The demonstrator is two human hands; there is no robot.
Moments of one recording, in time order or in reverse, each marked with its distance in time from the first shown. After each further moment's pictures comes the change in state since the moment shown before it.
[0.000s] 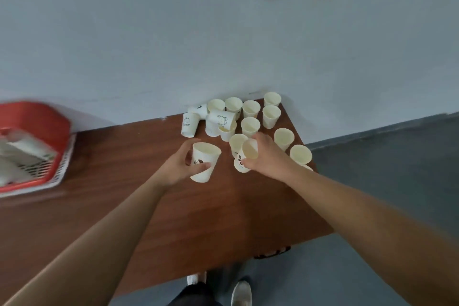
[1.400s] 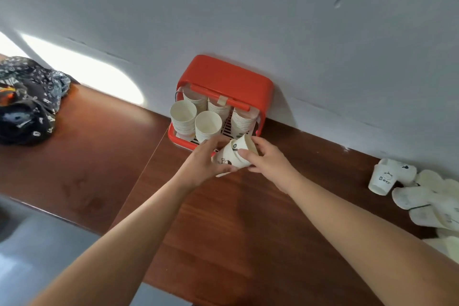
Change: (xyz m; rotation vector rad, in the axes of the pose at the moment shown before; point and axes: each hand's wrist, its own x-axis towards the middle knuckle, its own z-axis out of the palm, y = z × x) left_hand -0.148 -0.304 -0.410 -0.052 0.499 -0.031; right_hand 0.151 -0.481 0.367 0.452 -0.517 -0.073
